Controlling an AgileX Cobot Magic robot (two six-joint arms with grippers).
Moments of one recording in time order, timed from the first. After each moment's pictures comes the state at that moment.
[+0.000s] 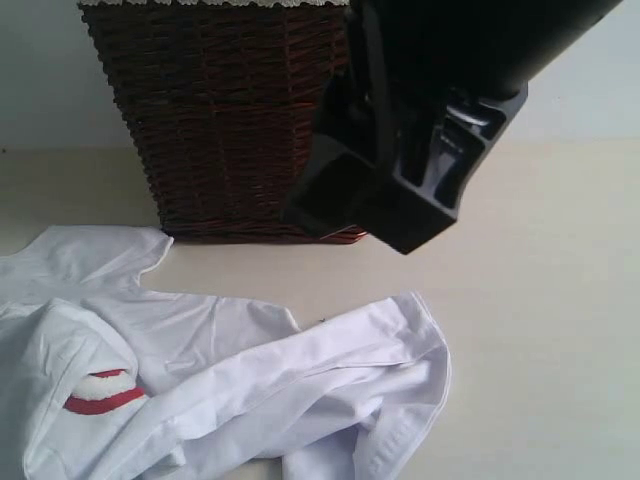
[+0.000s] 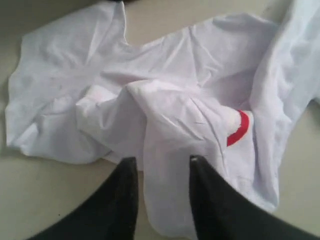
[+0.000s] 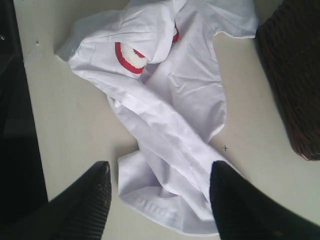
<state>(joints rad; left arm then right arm) -0.41 0.88 -0.77 0.03 0.97 0.10 0.74 1.36 -1.47 0.16 1.21 -0.44</state>
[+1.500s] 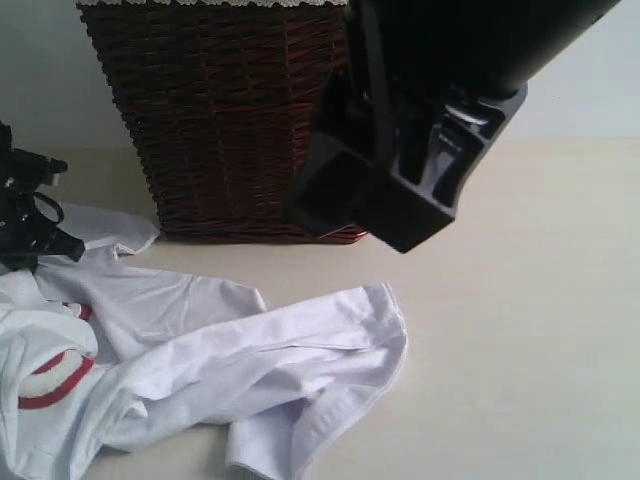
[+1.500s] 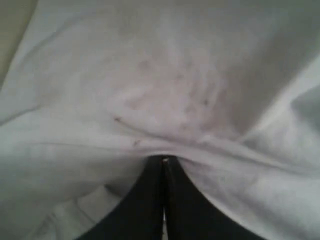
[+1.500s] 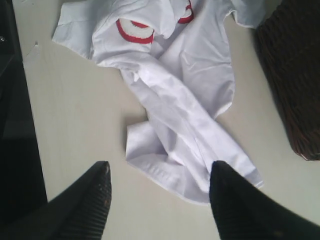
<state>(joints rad) -0.01 2.20 -1.43 0.28 0.69 -0.03 0.74 1.36 -1.47 0.16 1.21 -0.44</state>
